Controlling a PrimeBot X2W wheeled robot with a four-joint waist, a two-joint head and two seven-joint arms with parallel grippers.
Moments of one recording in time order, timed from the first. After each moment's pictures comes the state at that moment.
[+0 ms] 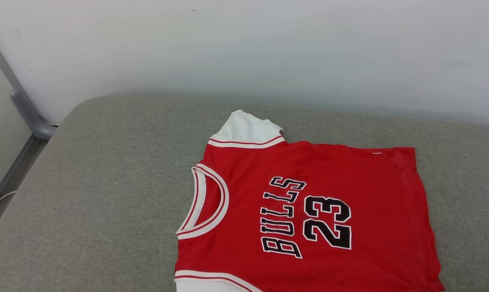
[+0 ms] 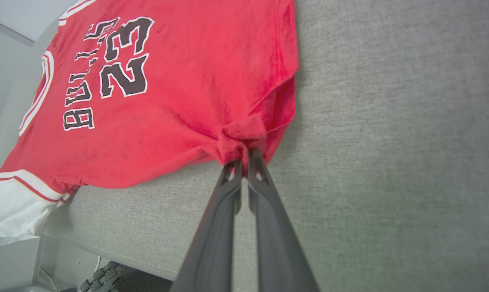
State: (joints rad) left arm 0.32 0.67 -0.53 -0.24 -0.73 -0.05 0.17; right arm 0.23 -0.32 -0.07 0.15 0.75 0.13 0.39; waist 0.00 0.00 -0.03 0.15
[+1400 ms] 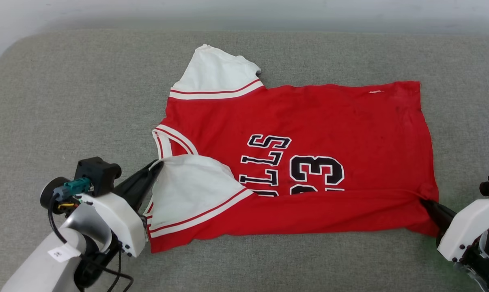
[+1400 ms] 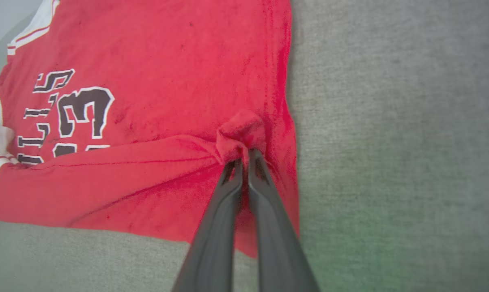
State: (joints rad) left arm -0.34 0.59 -0.49 0.11 -0.63 -0.12 0.04; right arm -0.15 -0.23 -0.14 0.13 0.58 0.13 0.57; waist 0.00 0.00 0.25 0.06
